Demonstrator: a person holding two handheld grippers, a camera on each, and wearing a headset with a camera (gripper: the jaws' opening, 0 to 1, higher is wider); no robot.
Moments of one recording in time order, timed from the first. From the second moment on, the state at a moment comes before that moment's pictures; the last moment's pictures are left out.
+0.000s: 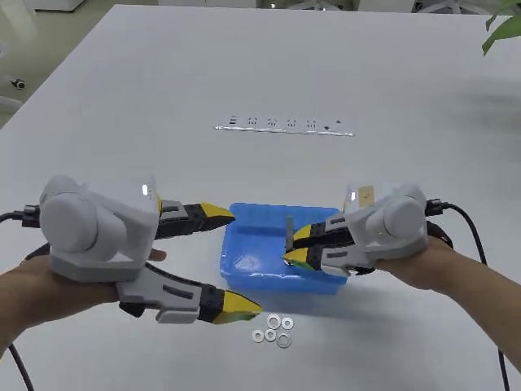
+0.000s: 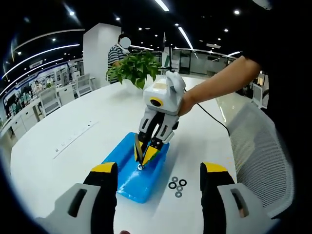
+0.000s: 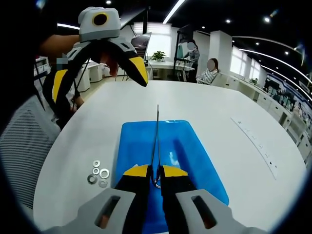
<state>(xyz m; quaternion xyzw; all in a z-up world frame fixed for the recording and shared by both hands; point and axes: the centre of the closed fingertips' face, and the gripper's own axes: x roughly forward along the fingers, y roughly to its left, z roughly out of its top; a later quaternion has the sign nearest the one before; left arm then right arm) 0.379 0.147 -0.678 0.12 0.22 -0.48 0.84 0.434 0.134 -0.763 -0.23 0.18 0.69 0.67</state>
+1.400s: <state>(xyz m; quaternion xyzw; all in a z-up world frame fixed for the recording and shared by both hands) 0.433 0.106 -0.684 0.19 0.18 -0.54 0.80 0.431 0.130 -0.764 -0.24 0.18 0.69 0.66</state>
